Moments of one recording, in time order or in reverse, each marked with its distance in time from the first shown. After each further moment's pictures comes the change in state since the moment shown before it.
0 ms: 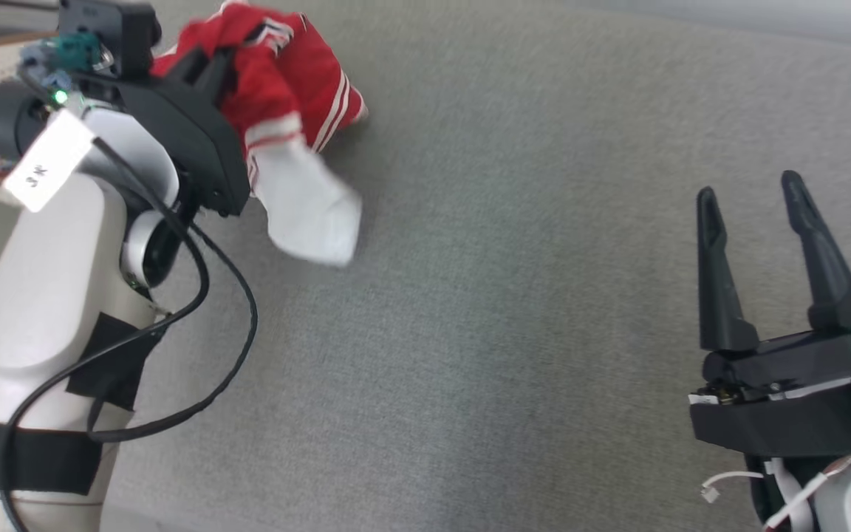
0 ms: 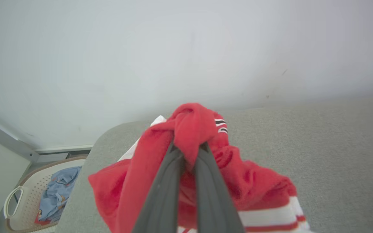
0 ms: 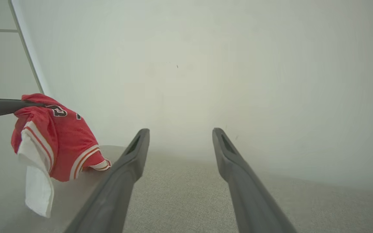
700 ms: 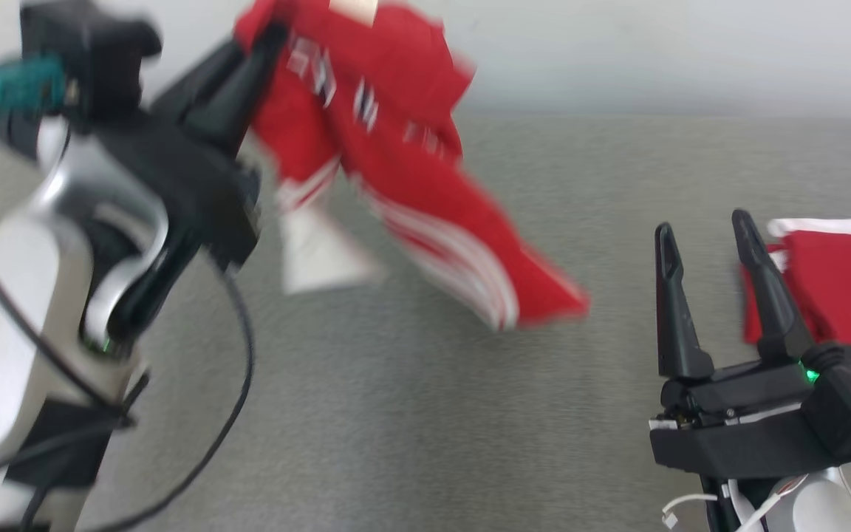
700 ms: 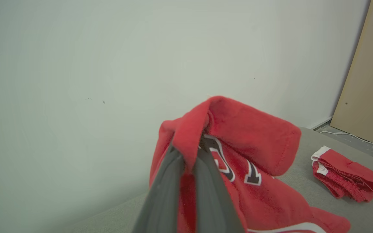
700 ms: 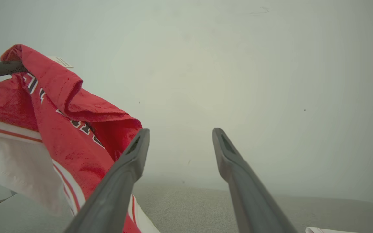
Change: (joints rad) left arm 0.087 0.109 -0.069 -0.433 -0.184 -0.035 0.057; right arm 0.026 0.066 0.047 0.097 0.023 -0.009 -0.103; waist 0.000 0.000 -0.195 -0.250
